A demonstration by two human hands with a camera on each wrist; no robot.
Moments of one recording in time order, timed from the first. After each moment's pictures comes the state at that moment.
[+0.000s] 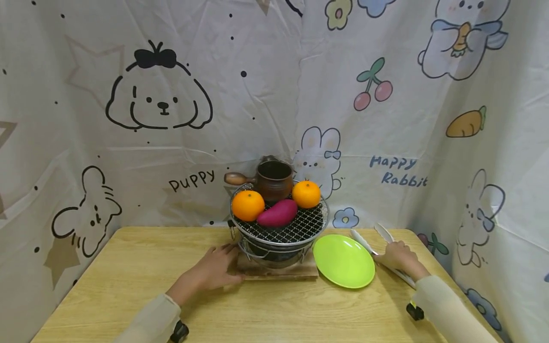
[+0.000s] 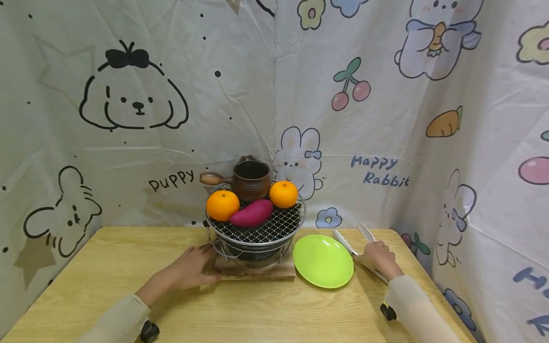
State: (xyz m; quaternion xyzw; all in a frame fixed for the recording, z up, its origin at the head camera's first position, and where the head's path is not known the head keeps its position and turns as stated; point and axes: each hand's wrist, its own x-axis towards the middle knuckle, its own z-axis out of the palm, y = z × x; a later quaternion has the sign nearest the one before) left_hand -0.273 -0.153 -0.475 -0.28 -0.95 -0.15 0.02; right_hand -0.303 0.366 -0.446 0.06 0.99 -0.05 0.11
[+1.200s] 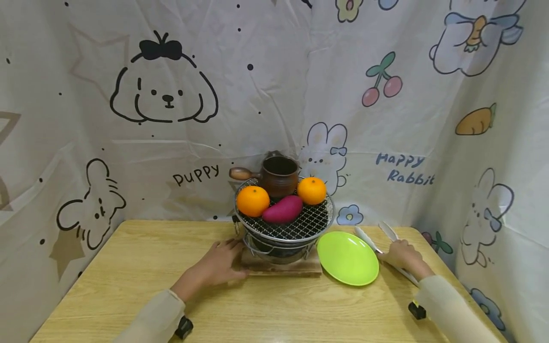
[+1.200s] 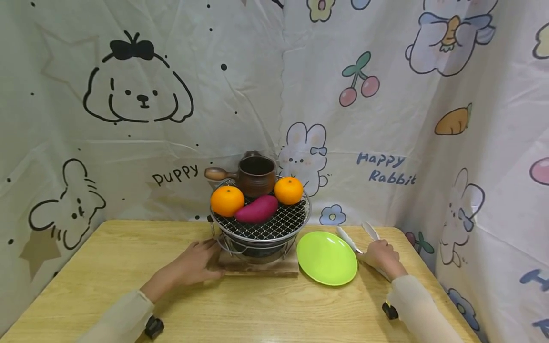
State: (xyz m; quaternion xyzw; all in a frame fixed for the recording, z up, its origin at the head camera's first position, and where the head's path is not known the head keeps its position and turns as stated) left_hand -0.272 -0.151 -0.475 -0.28 -0.95 -0.16 0.03; right_hand -0.304 0.369 -0.446 0.05 0.99 -0.05 0.12
